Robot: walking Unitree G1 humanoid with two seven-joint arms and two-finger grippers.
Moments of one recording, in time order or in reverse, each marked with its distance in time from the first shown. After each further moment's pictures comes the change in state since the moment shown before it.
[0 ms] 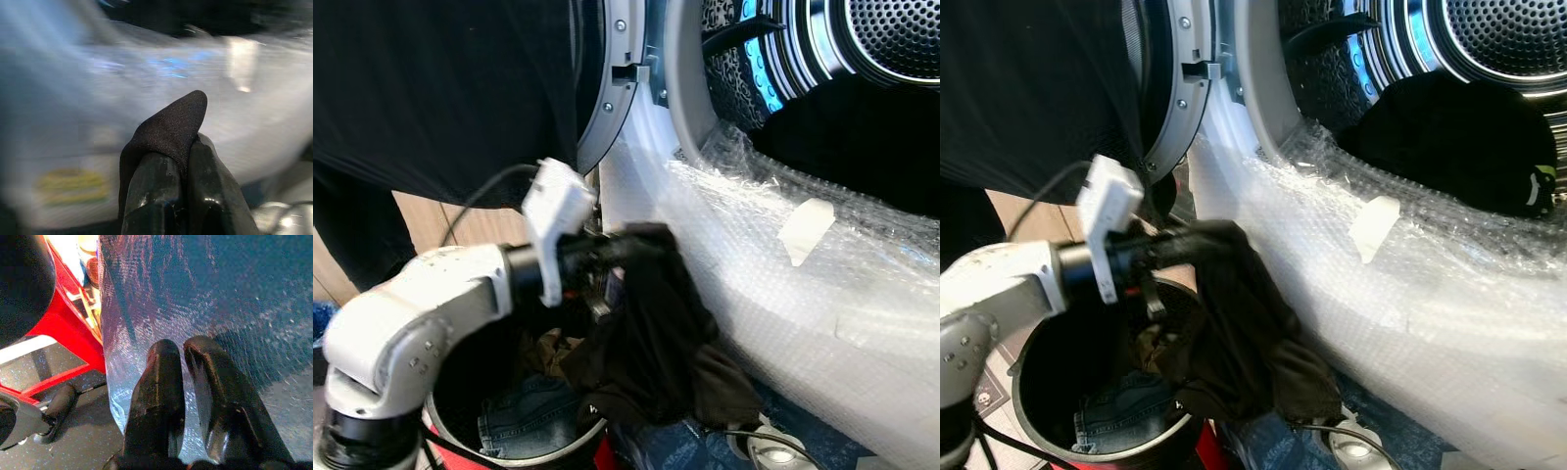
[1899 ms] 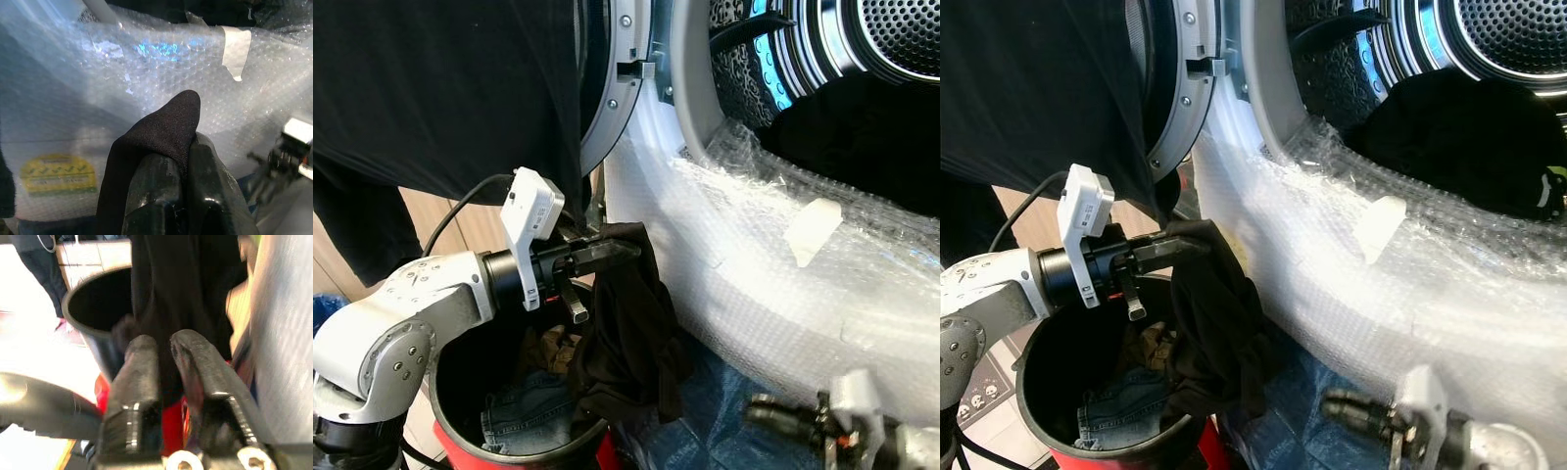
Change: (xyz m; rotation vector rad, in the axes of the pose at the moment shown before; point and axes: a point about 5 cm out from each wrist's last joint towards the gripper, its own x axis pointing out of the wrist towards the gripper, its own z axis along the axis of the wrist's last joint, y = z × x) left arm 0.003 -0.004 -0.021 -0.067 0.013 -0.102; right arm -0.142 -0.061 0.064 -0.139 -0.626 0.759
